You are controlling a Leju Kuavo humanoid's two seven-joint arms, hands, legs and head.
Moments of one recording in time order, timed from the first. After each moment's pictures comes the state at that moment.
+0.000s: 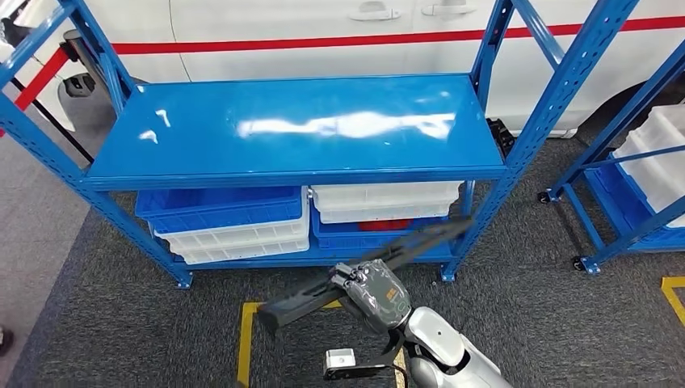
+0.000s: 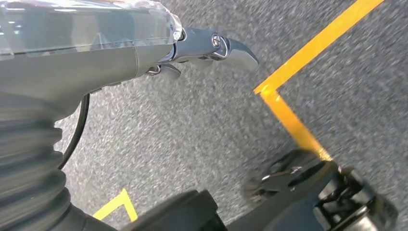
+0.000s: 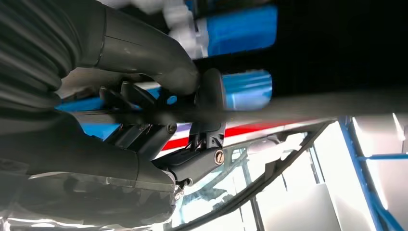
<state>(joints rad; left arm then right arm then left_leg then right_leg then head) -0.14 -0.17 0.68 -0.20 -1.39 0.06 -0.12 -0.21 -0.16 0.70 -1.42 0.97 -0.48 -0.35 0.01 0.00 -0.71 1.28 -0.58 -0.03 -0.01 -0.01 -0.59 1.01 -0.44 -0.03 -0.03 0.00</state>
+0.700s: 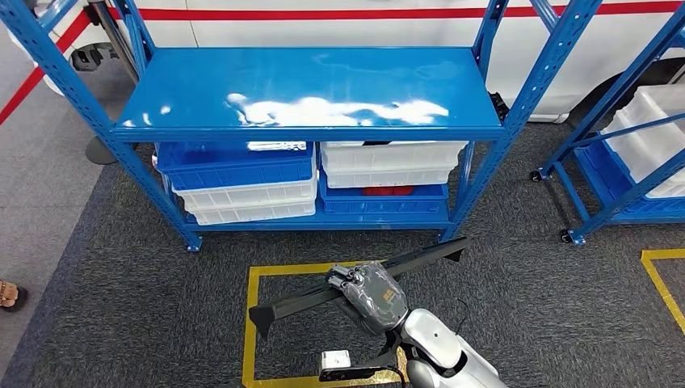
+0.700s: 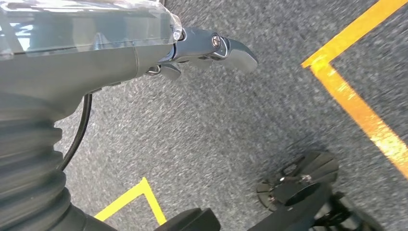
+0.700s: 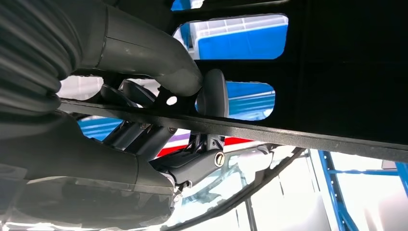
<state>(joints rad) -0.15 -0.17 0.68 -0.20 -1.39 0.06 -0.12 -0.21 -0.15 0.70 -1.42 1.00 -0.46 -0.32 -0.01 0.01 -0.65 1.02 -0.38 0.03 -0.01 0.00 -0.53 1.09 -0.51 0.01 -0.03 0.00</state>
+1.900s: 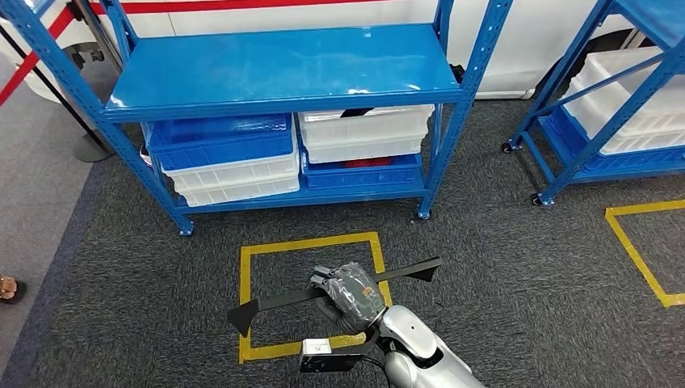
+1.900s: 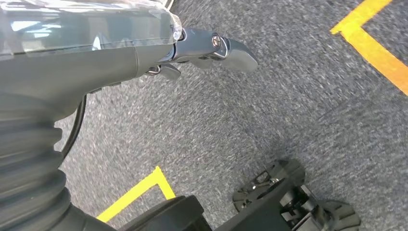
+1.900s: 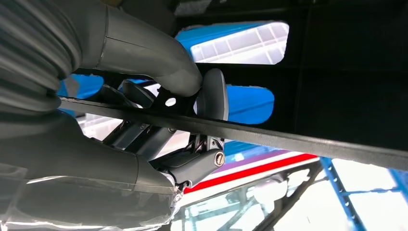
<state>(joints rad) -0.11 -0.18 0.69 -0.20 -1.35 0.11 -0.17 -0.25 -0.02 0.68 -1.26 0.90 -0.40 -0.38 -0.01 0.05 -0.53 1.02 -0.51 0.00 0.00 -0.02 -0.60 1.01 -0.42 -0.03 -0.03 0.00</state>
